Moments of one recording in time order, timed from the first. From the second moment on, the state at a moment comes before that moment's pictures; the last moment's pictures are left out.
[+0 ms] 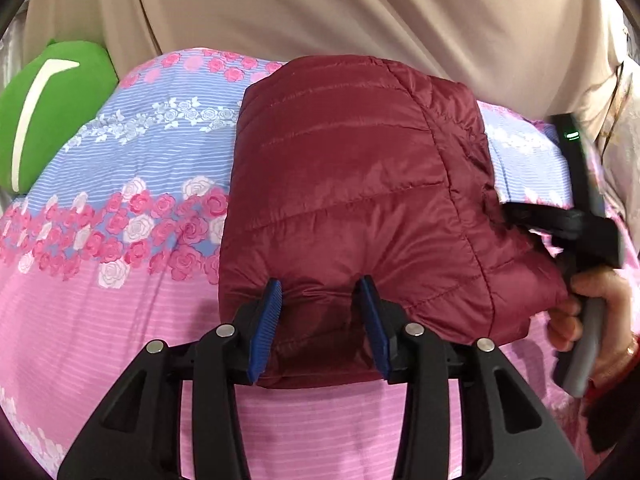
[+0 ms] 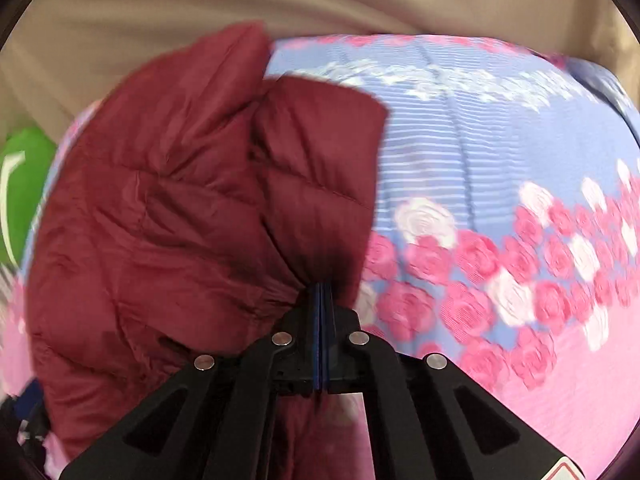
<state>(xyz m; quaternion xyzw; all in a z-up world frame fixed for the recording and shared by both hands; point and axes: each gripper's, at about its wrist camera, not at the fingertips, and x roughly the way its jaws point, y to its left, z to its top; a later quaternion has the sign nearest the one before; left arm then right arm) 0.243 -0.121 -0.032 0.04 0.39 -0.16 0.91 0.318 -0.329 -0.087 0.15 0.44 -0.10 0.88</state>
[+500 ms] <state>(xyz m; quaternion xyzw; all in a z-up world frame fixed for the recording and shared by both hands) 0.241 -0.127 -0.028 0.03 0.39 -0.16 0.91 0.325 -0.312 -0.076 0.19 0.41 0.00 0.89</state>
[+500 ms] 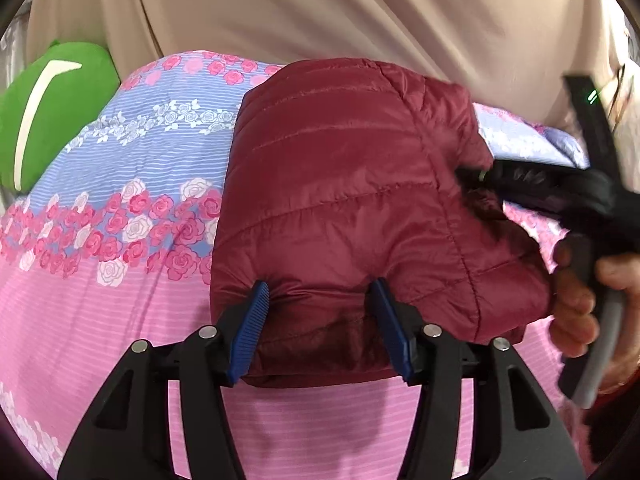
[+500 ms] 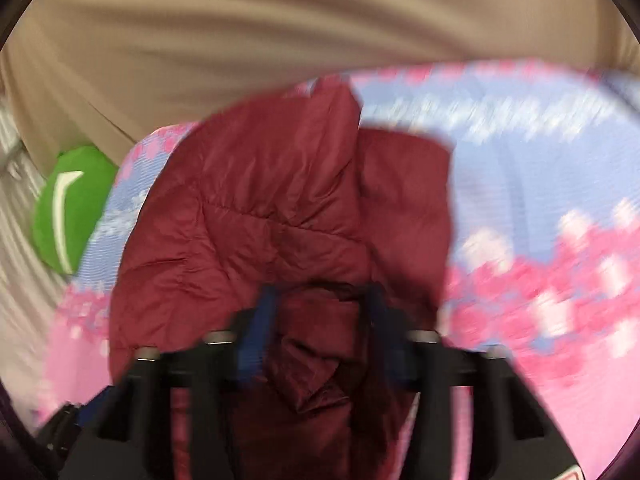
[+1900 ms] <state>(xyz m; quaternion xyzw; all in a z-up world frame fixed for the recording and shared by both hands) 0.179 -0.143 -0.054 0.08 0.40 -0.11 0.91 0.153 -0.254 -0.083 0.05 0.41 -0.07 0.91</state>
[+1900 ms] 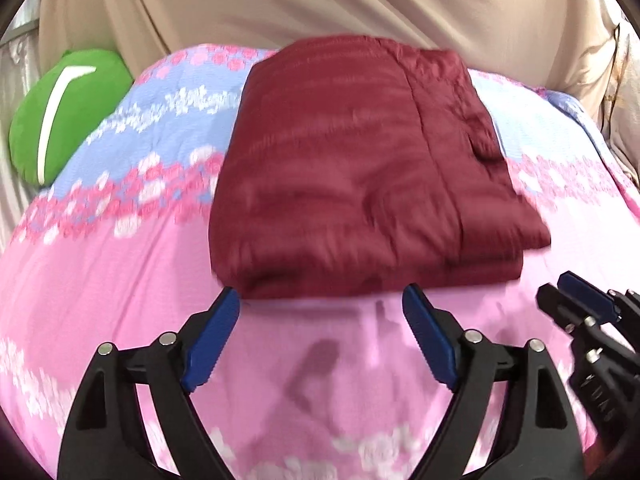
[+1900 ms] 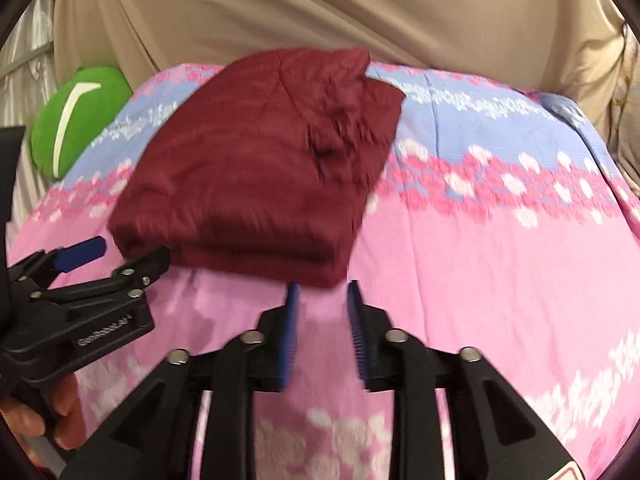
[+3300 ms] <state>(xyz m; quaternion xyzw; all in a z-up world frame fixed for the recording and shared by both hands) 0.134 -0.158 -0.085 0.12 0.40 -0.05 0.91 0.126 -0.238 -0.120 0.04 0.43 -0.11 0.90</state>
